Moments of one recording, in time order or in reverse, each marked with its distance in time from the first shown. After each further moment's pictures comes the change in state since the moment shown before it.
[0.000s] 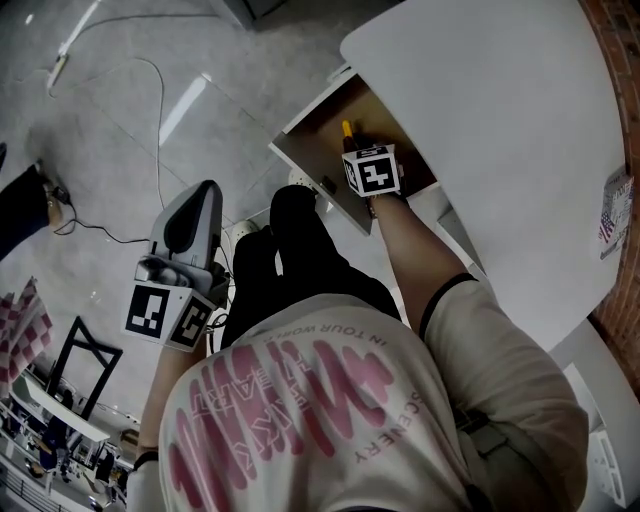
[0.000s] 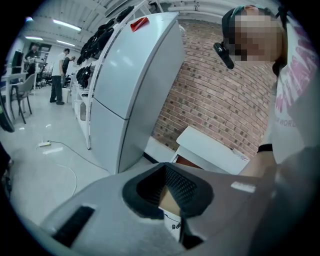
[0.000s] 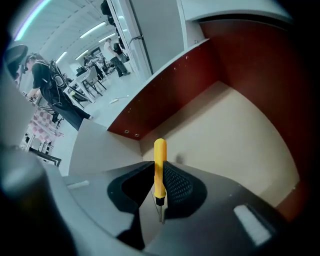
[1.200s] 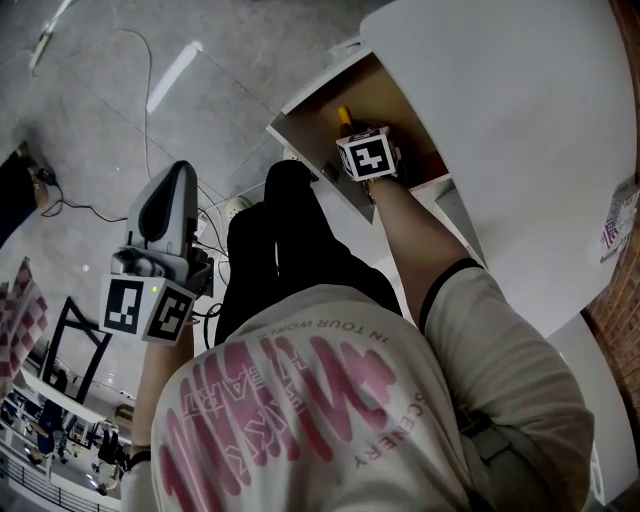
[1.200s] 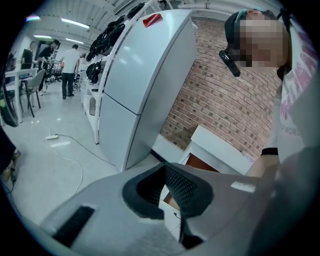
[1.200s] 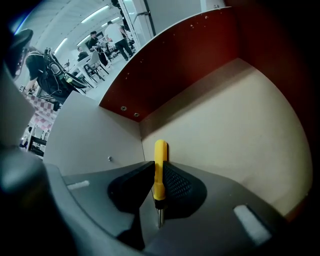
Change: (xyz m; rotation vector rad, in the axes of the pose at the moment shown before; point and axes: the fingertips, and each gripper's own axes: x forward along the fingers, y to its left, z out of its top) left arm 0.012 0.053 -0.006 -0.078 0.012 0.079; right arm 0.042 0.009 -0.023 -0.079 0.157 0.010
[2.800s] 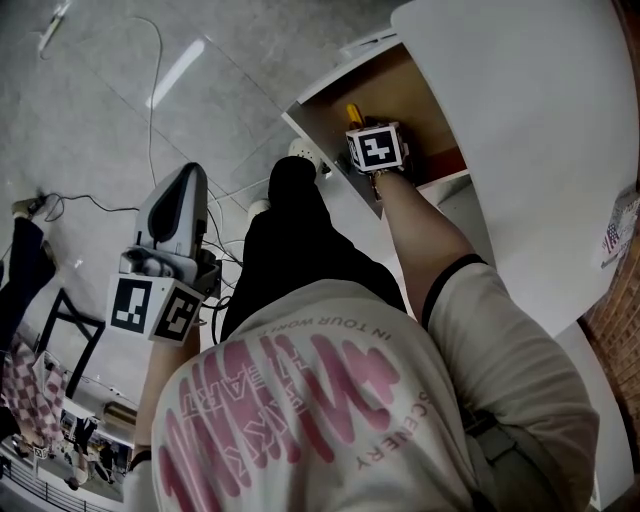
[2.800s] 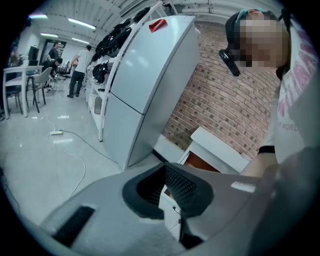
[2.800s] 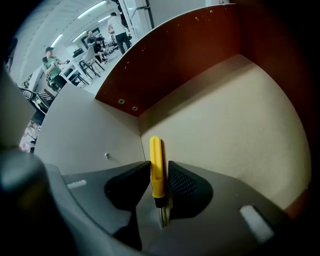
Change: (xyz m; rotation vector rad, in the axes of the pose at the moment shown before) left arm -0.032 0.008 -0.026 -0.036 -0.017 0.012; right arm 0.010 0.005 -0.013 0.020 0.043 -0.050
